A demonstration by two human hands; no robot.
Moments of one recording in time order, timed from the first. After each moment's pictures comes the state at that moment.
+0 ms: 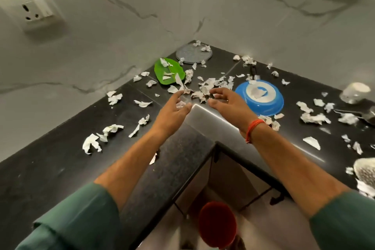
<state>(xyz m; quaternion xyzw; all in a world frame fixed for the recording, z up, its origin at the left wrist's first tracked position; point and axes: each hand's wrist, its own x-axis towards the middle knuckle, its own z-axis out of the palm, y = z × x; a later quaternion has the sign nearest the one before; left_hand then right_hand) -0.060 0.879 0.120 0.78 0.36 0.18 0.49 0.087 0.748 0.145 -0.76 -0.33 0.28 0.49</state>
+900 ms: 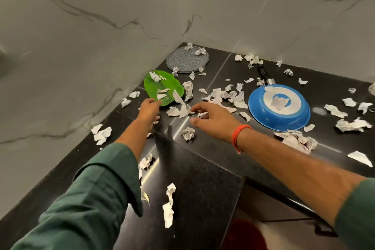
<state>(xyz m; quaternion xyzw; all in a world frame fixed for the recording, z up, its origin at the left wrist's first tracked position) 0.048 1.140 0.022 0.62 0.51 0.15 0.58 0.110 0.893 0.115 -0.80 -0.37 0.28 0.39</state>
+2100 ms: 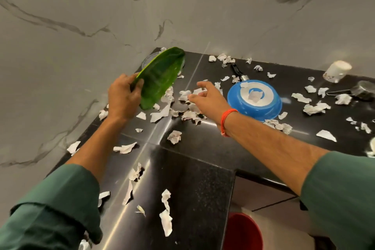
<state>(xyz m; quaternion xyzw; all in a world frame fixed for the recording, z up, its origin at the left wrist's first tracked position) 0.045 1.140 0.104 0.89 0.21 0.32 0.23 0.136 0.905 0.116 -0.79 -0.16 0.23 0.55</state>
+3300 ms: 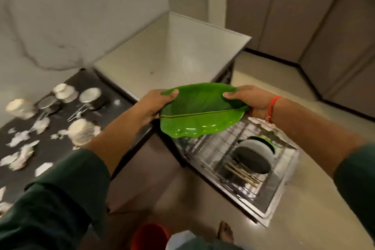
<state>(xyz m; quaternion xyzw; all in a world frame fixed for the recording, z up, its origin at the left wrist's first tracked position) 0.120 0.259 0.080 0.75 -0.17 -0.41 0.49 -0.081 0.052 0.072 -0.59 0.37 -0.01 0.72</state>
